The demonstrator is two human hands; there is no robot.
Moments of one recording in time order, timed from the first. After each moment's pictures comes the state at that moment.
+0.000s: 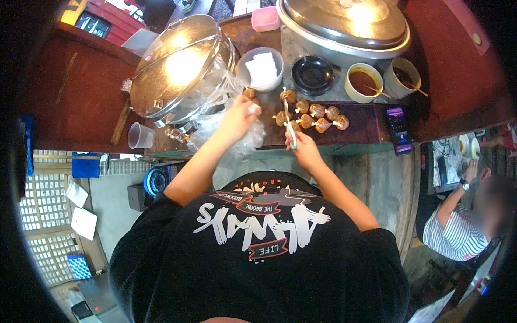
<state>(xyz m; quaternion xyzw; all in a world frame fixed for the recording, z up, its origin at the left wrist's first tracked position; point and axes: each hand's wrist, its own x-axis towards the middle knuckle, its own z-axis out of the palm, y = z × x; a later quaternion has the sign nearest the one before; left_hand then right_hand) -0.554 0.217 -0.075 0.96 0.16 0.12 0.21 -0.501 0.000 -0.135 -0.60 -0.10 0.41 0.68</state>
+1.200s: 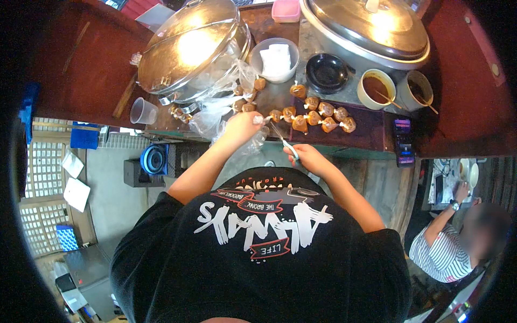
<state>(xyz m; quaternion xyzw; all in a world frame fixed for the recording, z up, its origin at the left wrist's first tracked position) -0.589 0.200 -0.096 0.95 0.24 -0.04 0.19 -0.491 -0.022 -0.147 -0.60 -0.24 0.58 0.49</state>
